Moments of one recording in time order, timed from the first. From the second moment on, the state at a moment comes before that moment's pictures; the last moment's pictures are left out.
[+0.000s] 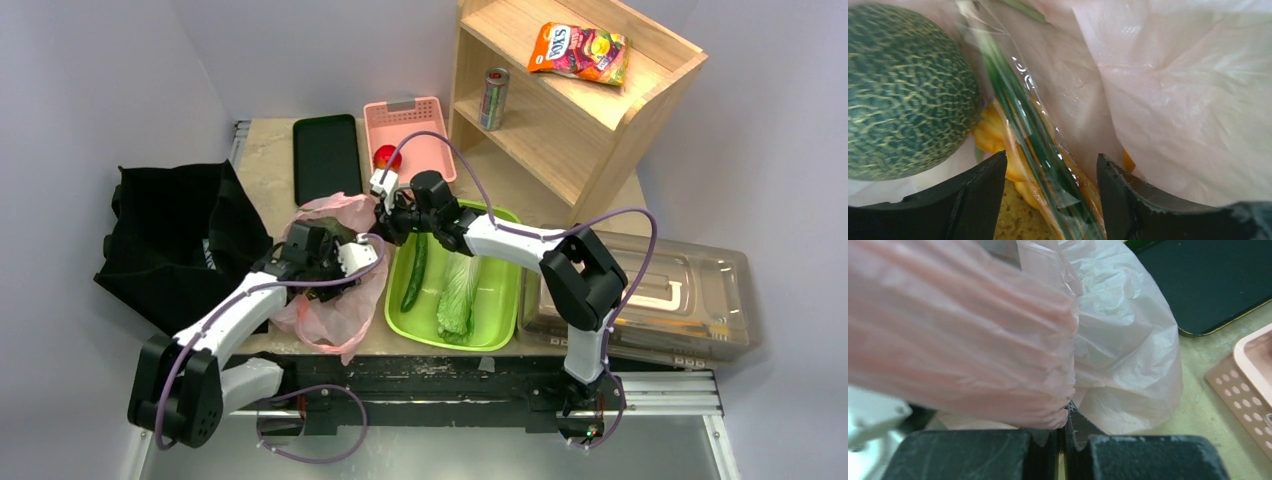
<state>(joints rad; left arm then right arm) -0.31 1.11 0.61 -0.44 0.21 0.81 0.79 1.88 1.29 0.17 -0.46 -0.07</state>
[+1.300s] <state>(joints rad) -0.26 0.18 0.63 -1.00 0.49 1.04 0.76 1.91 1.32 0.17 -0.49 -0.01</state>
